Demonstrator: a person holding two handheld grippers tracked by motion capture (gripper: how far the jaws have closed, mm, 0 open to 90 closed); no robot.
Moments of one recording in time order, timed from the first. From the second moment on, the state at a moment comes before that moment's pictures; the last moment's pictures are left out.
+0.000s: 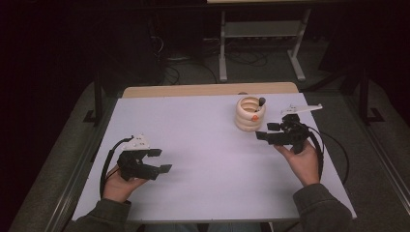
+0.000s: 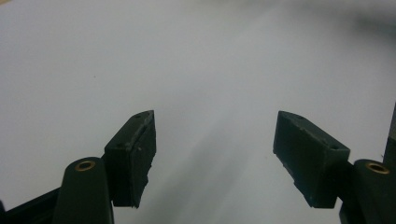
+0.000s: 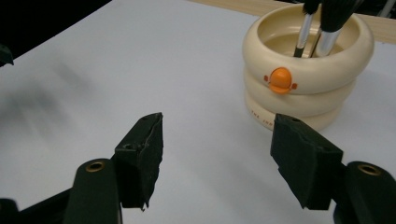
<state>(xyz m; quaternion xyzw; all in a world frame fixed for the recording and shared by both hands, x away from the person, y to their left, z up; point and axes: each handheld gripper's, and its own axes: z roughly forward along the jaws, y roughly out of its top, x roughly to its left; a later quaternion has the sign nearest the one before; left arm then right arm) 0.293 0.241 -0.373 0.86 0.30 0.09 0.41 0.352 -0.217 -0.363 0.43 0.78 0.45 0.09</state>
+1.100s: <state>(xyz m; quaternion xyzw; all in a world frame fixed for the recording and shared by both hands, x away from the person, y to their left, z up) 0.279 0.244 -0.393 0.85 0.31 0.10 0.41 0.308 -0.221 -0.398 0.41 0.78 0.46 0.11</state>
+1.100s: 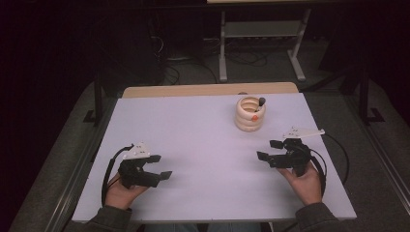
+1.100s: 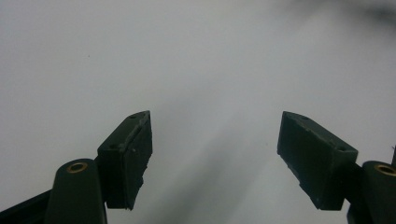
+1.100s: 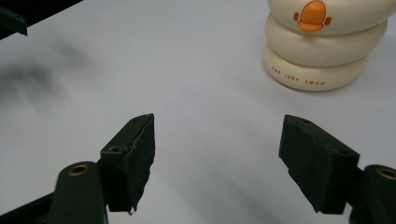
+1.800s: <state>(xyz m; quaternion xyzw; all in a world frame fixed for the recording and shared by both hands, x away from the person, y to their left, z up) 0.269 0.250 -0.397 0.85 0.31 0.10 0.41 0.294 -0.223 -0.409 0.41 0.78 0.46 0.10</state>
